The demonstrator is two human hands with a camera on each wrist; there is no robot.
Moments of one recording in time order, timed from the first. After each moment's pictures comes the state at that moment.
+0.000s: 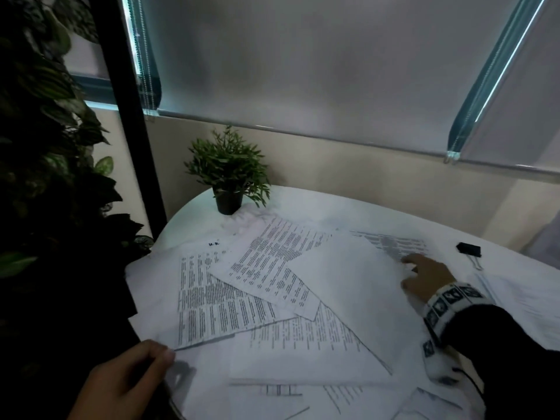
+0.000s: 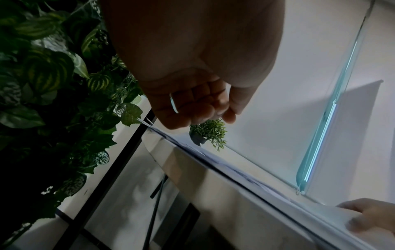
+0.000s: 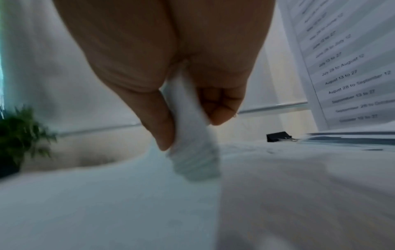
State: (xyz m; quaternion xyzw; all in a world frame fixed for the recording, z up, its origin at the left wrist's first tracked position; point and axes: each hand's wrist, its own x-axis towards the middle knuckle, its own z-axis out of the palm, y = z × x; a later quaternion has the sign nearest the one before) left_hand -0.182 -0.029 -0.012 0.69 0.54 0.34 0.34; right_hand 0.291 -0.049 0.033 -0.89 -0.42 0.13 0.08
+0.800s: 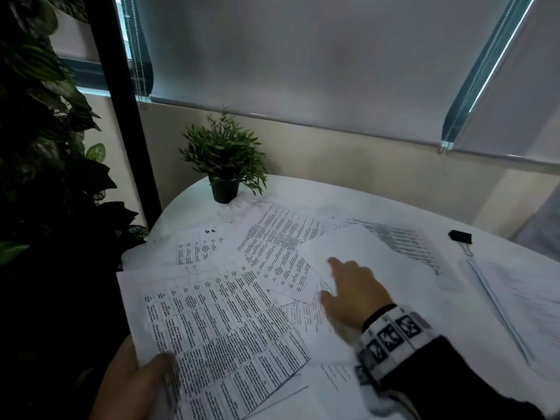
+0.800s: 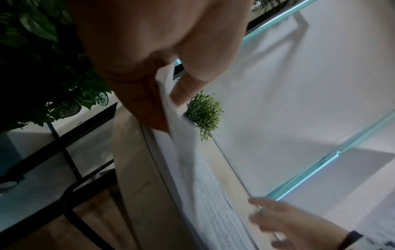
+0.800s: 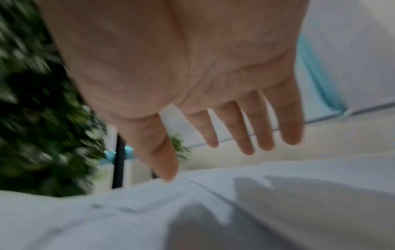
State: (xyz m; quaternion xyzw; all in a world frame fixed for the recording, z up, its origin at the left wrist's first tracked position) left_hand -0.145 -0.027 -0.029 0.44 0.62 0.42 0.50; right_hand 0.132 -0.065 0.039 -0.83 -0.54 0.11 0.02
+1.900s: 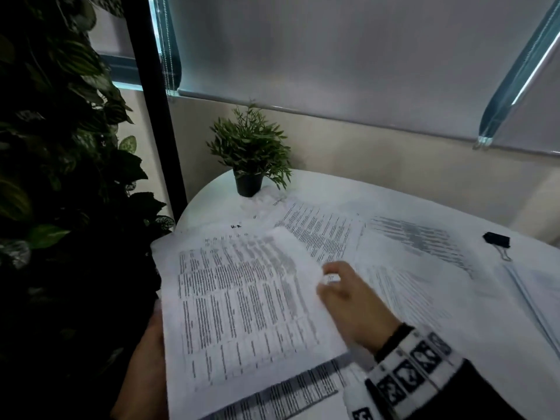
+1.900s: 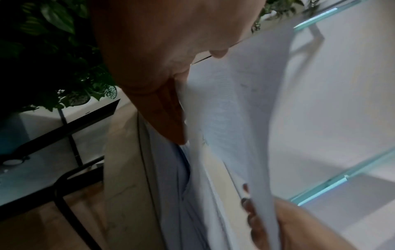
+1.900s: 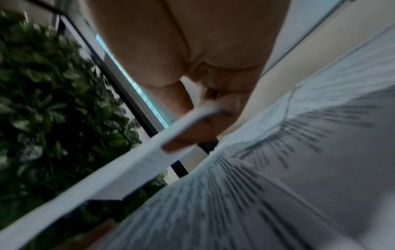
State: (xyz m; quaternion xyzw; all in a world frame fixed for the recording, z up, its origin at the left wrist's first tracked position) left_hand -0.149 -0.036 -0.005 0.23 0.46 0.49 0.70; right_hand 0.089 -0.070 0.037 -0.70 -0.49 0.37 0.36
